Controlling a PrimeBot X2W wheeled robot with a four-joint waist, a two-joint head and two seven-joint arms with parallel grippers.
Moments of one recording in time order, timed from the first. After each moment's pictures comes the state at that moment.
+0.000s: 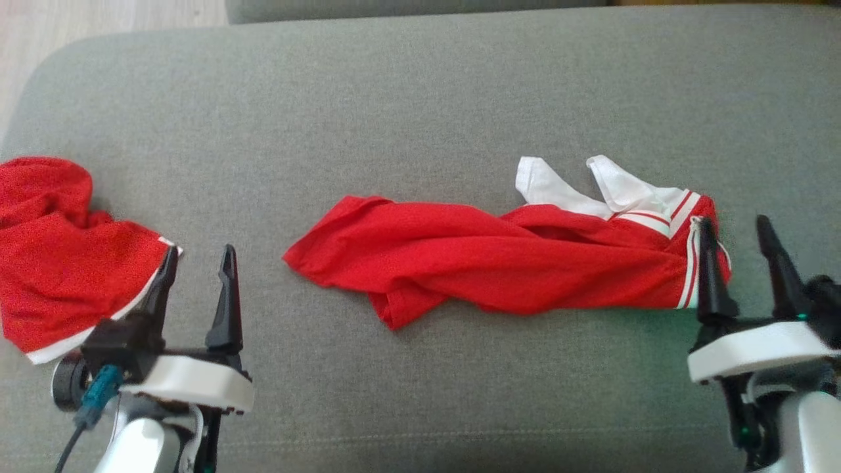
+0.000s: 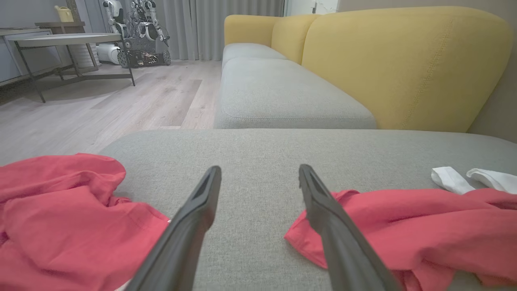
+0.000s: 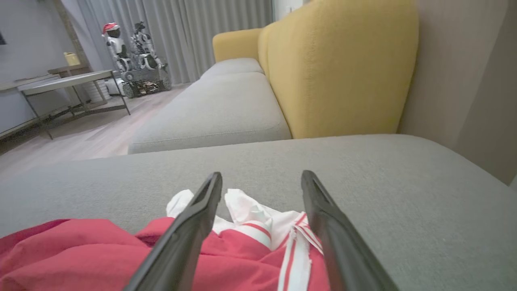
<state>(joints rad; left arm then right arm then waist) -0.05 0.29 -0.30 0.03 -0.37 0.20 -0.24 -0.02 -0.04 -0.11 -0.01 0.16 0.13 0.00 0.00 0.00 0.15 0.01</state>
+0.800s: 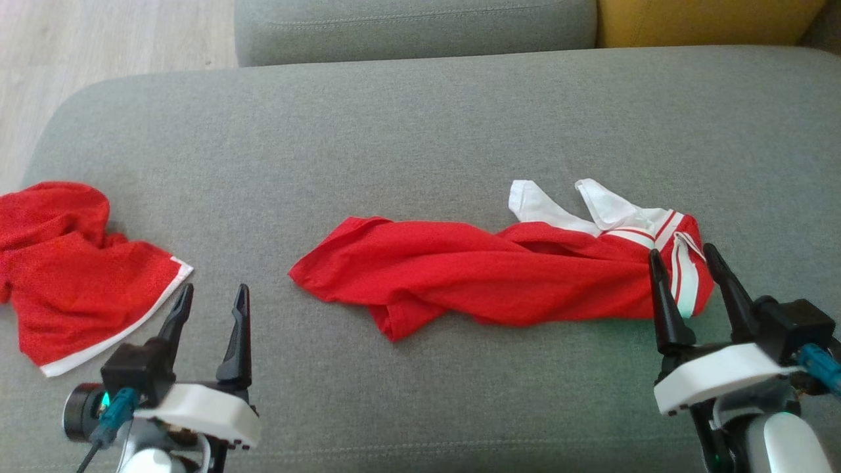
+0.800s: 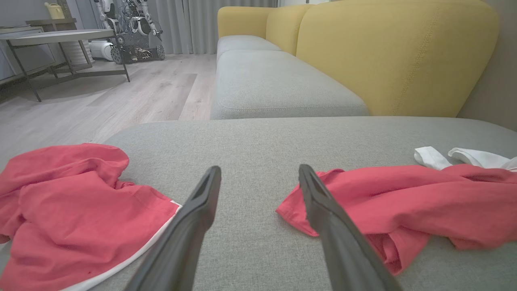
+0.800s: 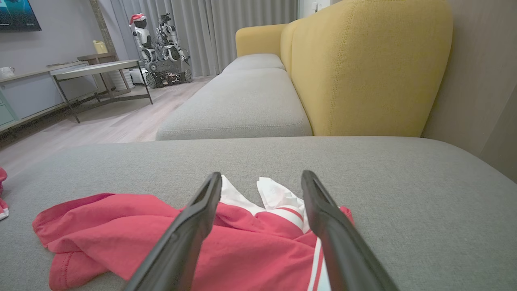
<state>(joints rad) 0.03 0.31 -0.33 0.02 -0.37 0.21 -0.19 0.04 -0.04 -0.01 -0.03 0.11 0.13 0.05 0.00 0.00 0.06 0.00</state>
